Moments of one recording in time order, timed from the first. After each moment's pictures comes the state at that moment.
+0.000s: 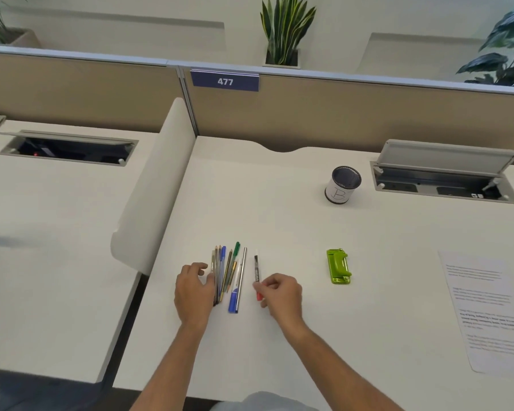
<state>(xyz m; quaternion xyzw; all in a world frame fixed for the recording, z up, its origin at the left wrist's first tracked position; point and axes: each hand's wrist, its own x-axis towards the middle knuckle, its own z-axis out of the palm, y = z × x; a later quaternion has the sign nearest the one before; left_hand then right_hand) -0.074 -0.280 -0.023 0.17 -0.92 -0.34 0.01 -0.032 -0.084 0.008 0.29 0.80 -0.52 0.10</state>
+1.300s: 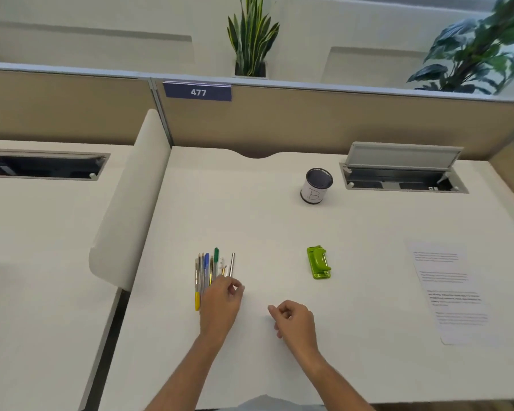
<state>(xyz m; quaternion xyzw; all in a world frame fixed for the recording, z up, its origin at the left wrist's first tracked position) -0.048 -0.220 -0.016 -0.03 -0.91 -0.41 -0.03 0.043 -0.046 -0.009 0.32 0.81 -0.48 0.06</state>
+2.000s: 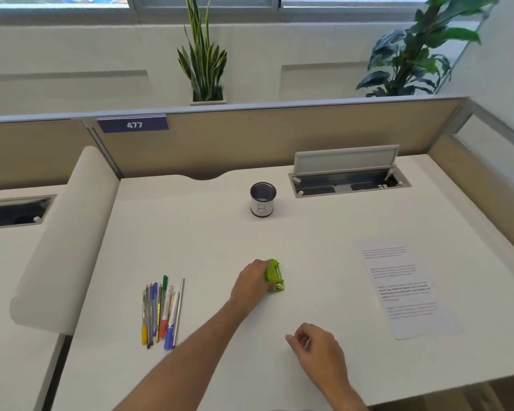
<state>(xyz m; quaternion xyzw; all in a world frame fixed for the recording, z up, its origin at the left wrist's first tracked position) -0.081 -0.010 0.036 -0.22 -0.89 -0.32 -0.25 0.128 0.104 0.001 0.28 0.90 -0.32 0.02</state>
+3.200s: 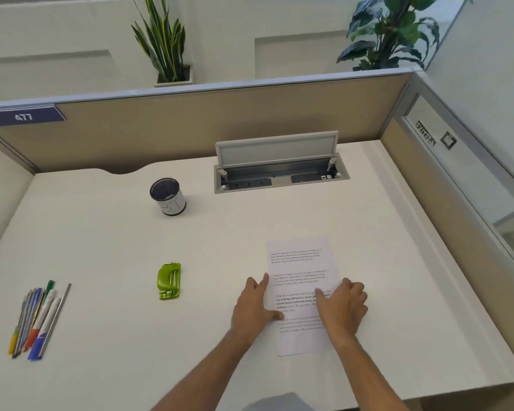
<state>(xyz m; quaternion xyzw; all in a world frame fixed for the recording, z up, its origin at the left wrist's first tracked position) 0.053 0.283 -0.029 -0.14 -0.91 -0.26 -0.28 0.134 0.472 -0.010 0.50 0.84 -0.21 0.03</state>
